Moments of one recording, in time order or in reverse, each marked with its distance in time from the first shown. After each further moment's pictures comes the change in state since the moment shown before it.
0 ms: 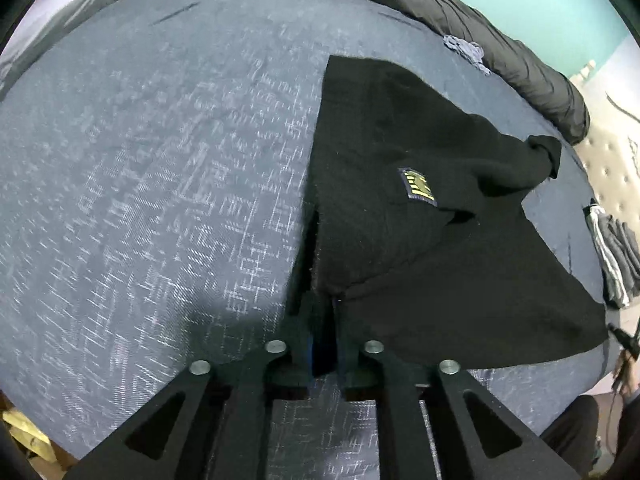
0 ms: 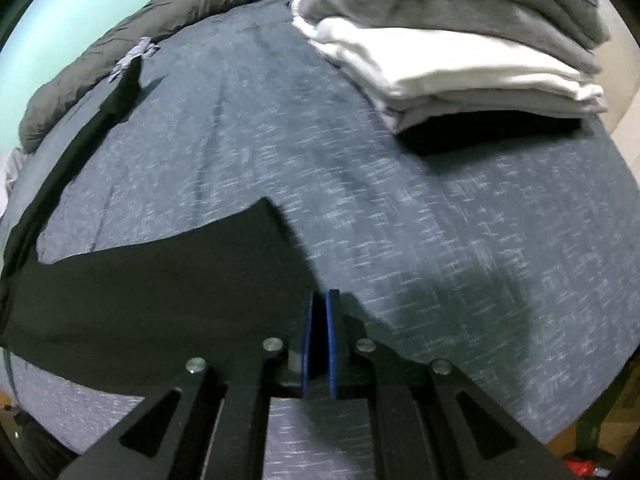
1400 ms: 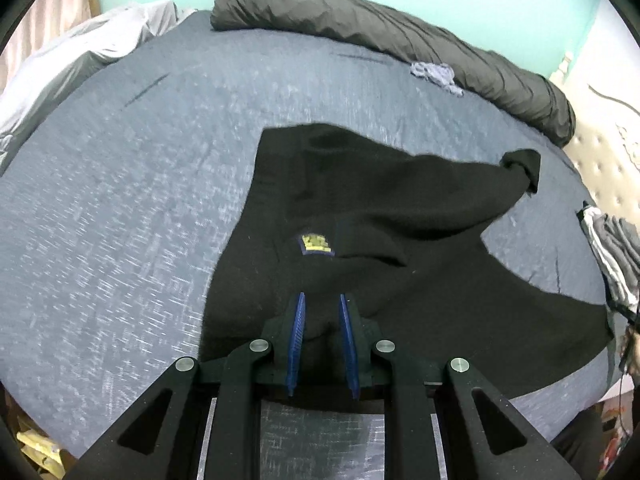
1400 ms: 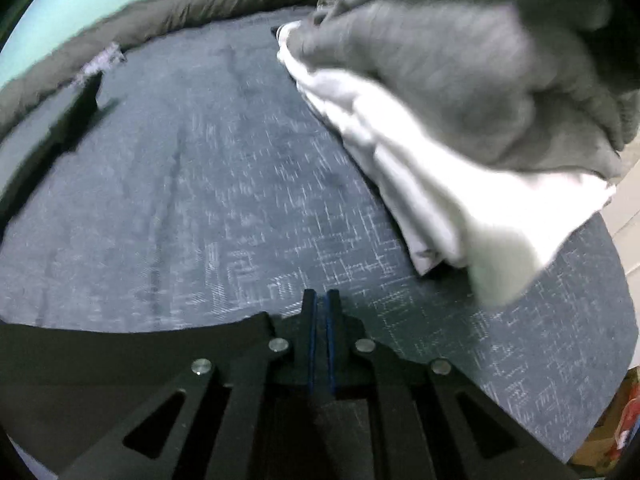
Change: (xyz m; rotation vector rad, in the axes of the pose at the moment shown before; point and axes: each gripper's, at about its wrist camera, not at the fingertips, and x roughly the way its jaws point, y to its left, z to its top) left arm -0.036 -0.087 0.029 0.074 -0.147 0.044; right arm 0.040 0.031 0.072 -0.055 -0.103 -0.135
